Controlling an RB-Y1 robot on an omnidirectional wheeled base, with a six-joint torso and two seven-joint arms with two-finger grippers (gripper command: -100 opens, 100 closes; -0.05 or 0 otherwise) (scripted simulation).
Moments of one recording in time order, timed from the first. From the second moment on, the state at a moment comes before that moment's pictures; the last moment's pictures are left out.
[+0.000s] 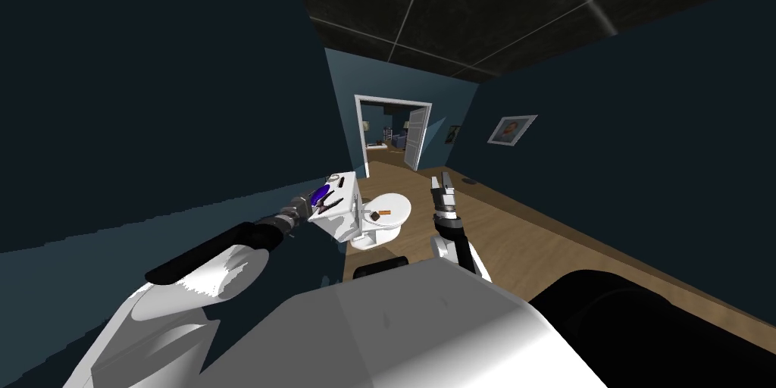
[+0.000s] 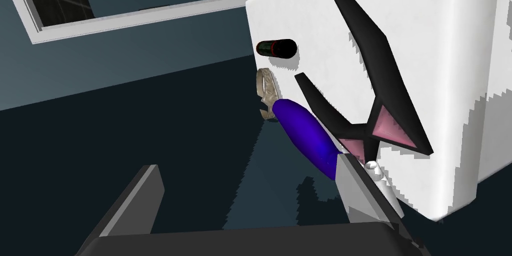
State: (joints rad) left arm 0.27 0.31 0.30 -2.46 0.51 0.97 -0.10; right arm 0.52 0.02 -0.02 -2.28 0.04 -0.56 0.10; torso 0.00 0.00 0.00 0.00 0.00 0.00
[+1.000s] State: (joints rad) left arm 0.25 0.38 0.38 -2.43 0.58 1.23 -0.11; right arm 0.52 0.02 -0.02 -2.28 0.04 -0.56 0.10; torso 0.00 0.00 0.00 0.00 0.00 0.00
